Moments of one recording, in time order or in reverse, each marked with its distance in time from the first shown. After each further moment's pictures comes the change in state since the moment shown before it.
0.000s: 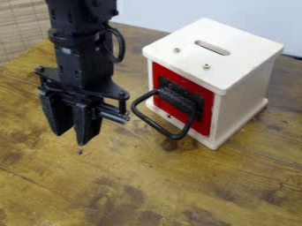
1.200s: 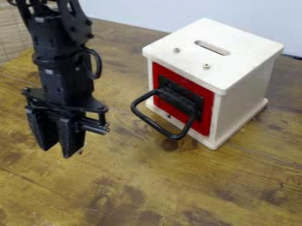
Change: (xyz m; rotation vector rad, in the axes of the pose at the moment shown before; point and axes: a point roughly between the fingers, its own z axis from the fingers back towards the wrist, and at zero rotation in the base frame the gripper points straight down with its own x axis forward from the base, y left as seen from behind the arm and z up) arm -0.007 0.024 -0.012 -0.050 0.055 -0.023
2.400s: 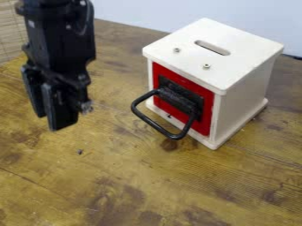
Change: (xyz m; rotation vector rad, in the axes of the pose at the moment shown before) arm -0.009 -0.018 0.009 0.050 -0.044 -0.324
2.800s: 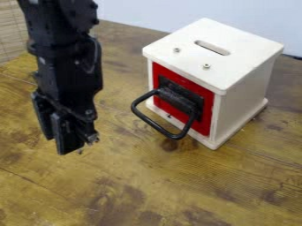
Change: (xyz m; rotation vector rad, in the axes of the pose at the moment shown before) arm 0.007 0.021 -0.042 0.008 0.020 -0.022
